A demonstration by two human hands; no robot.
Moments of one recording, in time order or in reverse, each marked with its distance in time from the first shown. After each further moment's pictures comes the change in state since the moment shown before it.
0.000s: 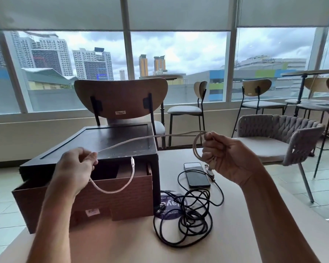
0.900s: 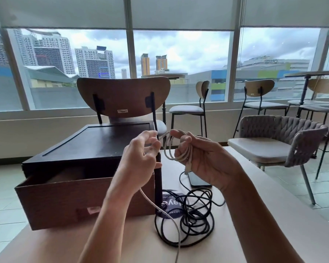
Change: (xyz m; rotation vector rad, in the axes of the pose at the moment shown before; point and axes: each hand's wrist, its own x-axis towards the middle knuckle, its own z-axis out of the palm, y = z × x) left_hand -0.044 0.067 0.070 -0.233 -0.350 0.224; right_hand 0.012 0.039 0.029 0.002 -0.264 0.040
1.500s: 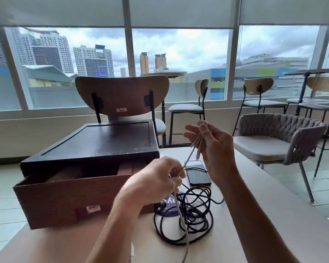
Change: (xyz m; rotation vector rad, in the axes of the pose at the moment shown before) left_hand -0.020 0.018 0.019 0.413 -0.509 -0.112; right_hand 0.002 0.002 -0.006 -0.711 0.537 -0.622
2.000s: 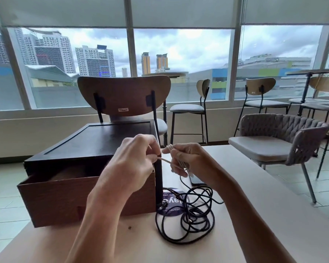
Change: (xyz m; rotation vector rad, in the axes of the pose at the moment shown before) left_hand -0.021 -0.002 -0.040 0.167 0.438 0.051; right_hand -0.008 0.018 0.008 -0.337 -0.630 0.177
